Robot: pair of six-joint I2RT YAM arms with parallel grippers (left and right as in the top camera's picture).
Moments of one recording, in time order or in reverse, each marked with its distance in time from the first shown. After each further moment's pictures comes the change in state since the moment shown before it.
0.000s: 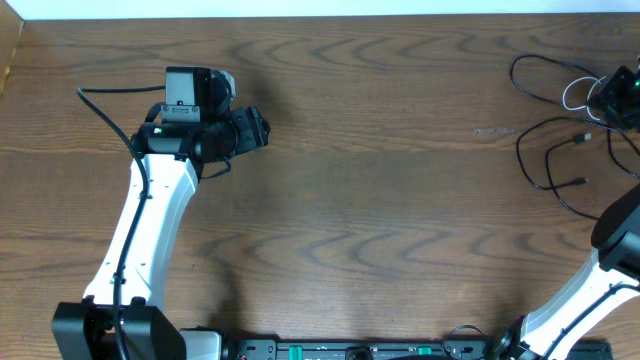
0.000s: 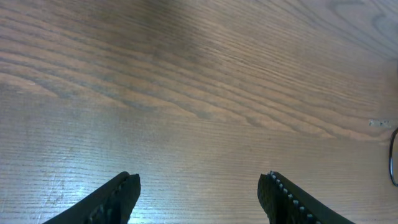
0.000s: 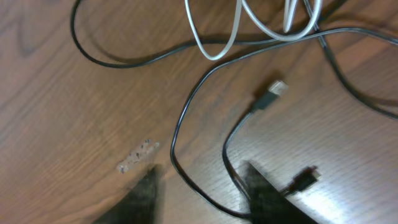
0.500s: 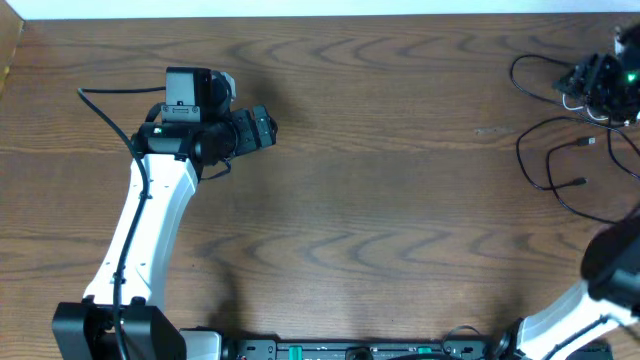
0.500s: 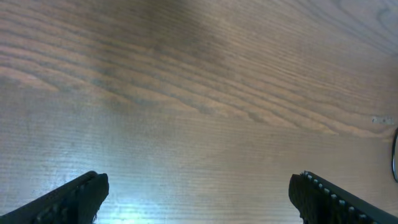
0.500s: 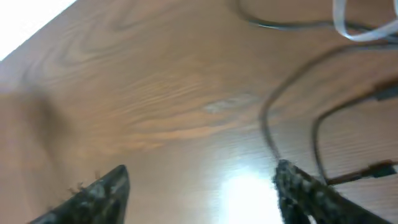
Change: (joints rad) left arm 0.000 0.000 0.000 -0.021 0.000 0.004; right arm 0.099 -0.245 -0.019 -0.144 -0.237 -0.223
